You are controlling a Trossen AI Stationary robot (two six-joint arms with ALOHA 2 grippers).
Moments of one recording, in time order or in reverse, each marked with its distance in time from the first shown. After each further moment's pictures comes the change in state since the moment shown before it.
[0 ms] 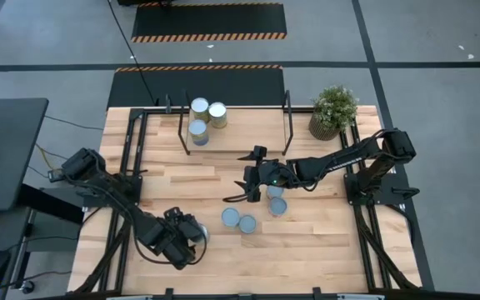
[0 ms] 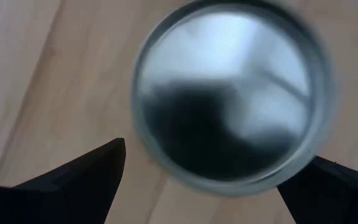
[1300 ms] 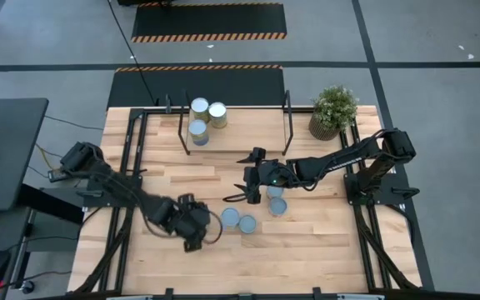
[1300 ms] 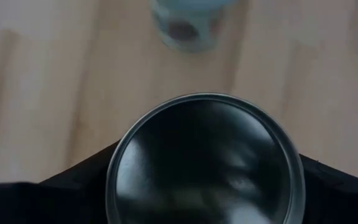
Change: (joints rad) left arm 0.196 -0.069 -0.001 0.056 0.069 0.380; right arm -0.003 0.001 0.000 -0.005 -0.065 0.054
